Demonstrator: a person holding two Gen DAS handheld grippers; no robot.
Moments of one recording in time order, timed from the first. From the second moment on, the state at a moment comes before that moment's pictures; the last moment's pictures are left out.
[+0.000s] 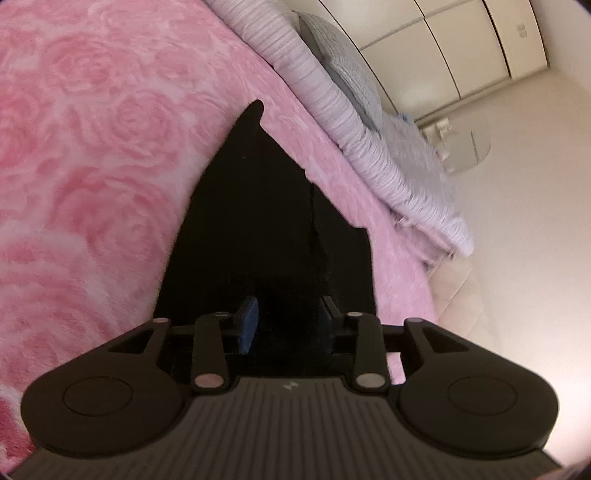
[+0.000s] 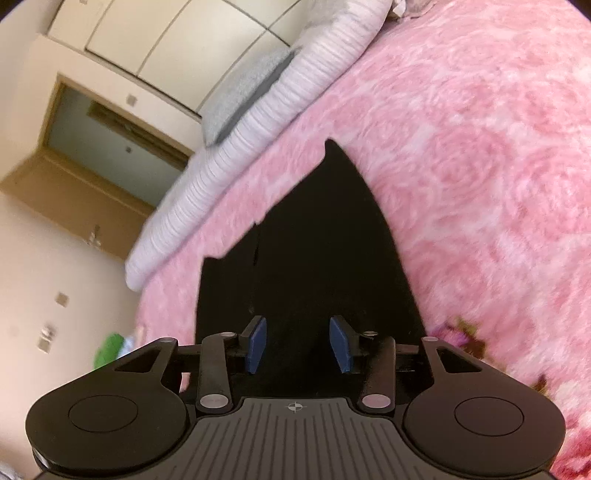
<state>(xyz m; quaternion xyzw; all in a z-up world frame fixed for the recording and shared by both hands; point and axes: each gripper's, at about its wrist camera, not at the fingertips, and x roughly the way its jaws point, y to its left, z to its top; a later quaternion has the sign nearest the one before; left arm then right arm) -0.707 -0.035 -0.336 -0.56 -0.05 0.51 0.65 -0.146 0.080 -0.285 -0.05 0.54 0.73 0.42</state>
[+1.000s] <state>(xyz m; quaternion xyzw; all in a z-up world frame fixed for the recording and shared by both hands) -0.671 -0.007 -0.365 -0.44 0.11 0.55 0.70 -0.187 0.086 -0.333 -0.21 0.38 0.79 0.43</state>
